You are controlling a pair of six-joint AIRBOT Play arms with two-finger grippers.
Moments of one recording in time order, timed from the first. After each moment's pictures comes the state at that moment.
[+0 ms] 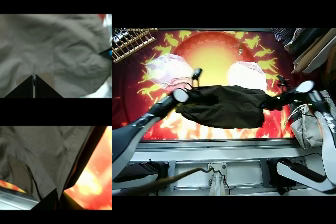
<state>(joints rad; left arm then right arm) -0.57 -1.45 1.00 0.67 -0.60 -1.32 -0.17 -1.19 0.95 -1.01 1.33 1.44</state>
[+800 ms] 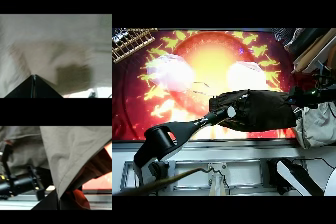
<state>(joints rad) -0.96 -1.93 1.45 0.64 -0.59 -1.45 -0.28 -0.99 1.20 -1.15 1.61 1.60</state>
